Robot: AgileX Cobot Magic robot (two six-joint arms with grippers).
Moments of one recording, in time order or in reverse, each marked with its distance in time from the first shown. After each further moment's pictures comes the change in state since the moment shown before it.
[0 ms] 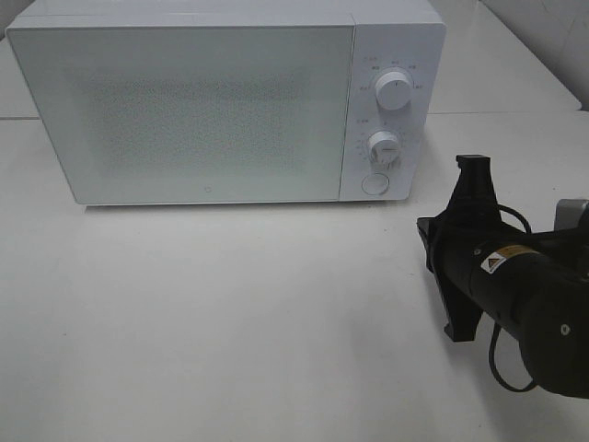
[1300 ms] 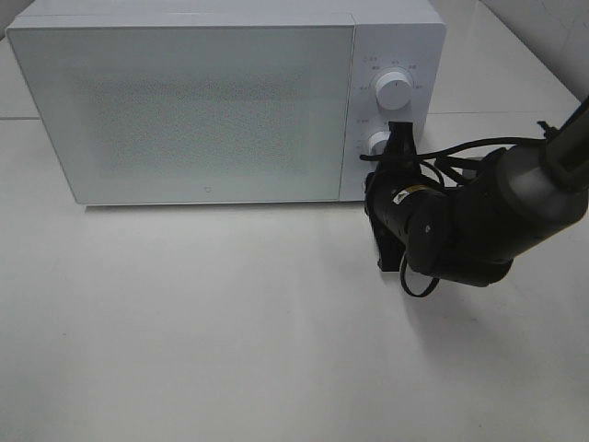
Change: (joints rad) left arm 0.000 0.000 0.000 0.000 0.000 0.000; right arm -0.157 0.351 -0.438 -0.122 0.099 0.010
